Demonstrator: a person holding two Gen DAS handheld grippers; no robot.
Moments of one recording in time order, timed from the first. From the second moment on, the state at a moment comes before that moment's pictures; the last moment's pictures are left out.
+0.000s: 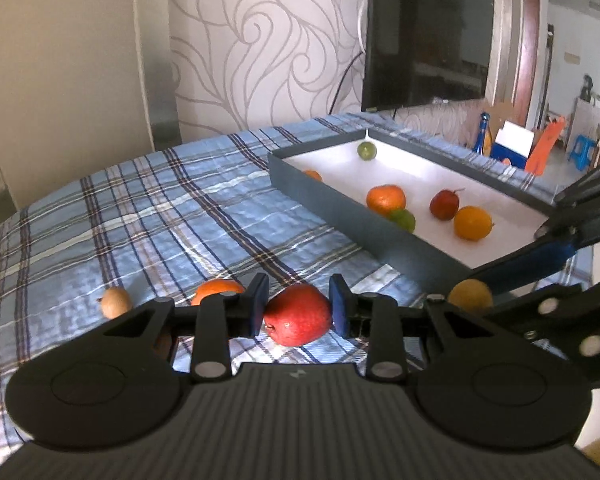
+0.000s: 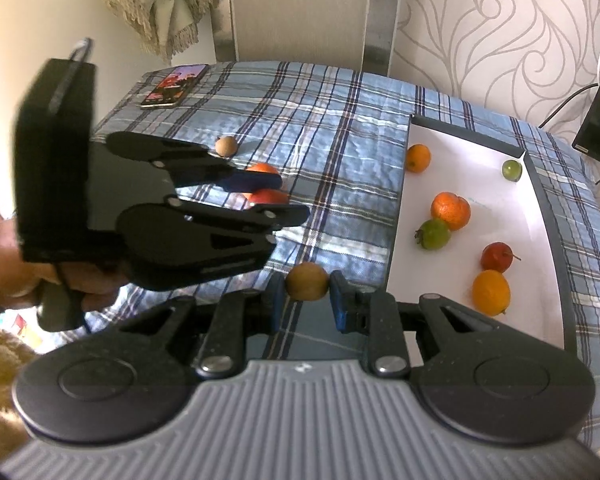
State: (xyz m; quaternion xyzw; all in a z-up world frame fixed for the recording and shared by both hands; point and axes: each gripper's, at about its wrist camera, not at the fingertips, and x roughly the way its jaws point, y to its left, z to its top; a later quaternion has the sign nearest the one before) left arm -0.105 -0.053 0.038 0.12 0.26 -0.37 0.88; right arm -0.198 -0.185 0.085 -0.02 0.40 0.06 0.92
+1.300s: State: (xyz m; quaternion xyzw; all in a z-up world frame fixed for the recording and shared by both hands) left arm -0.109 0.014 0.087 0.08 0.28 -0.25 0.92; right arm -0.210 -0.188 0.107 0.02 0.36 0.09 0.93
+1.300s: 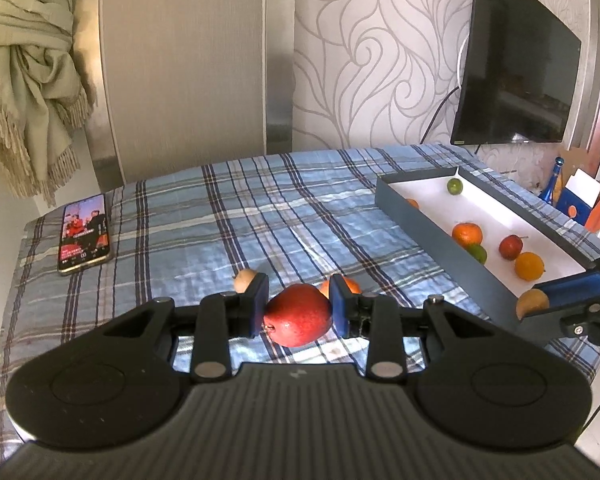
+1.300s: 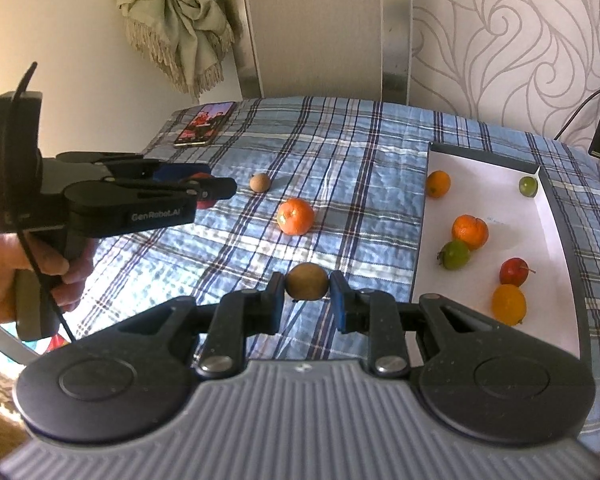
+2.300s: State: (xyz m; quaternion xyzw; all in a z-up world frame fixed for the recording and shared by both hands) left arm -0.095 -0.038 0.107 0.09 0.26 -0.29 0.92; right arm -0.228 -0.214 0.122 0.05 0.33 0.06 0.94
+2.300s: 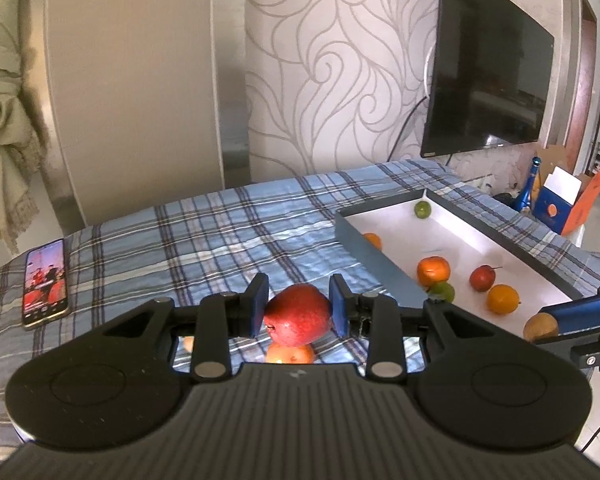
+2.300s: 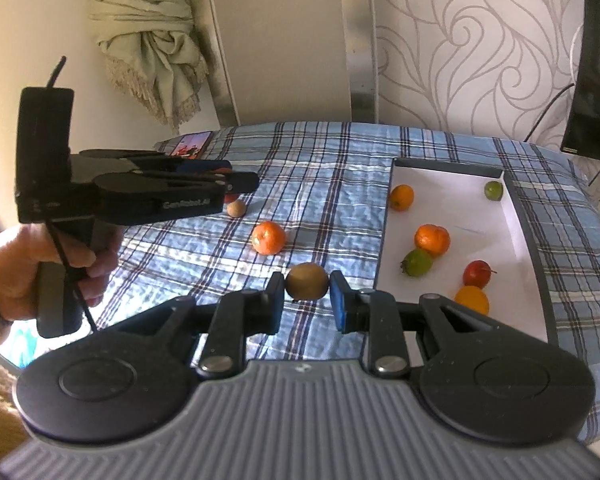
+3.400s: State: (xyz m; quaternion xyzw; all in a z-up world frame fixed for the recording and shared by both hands) left arm -0.100 -0.164 0.100 0.11 0.24 -0.38 0.88; right arm -0.235 -0.284 0.098 0.07 0.35 0.00 0.93
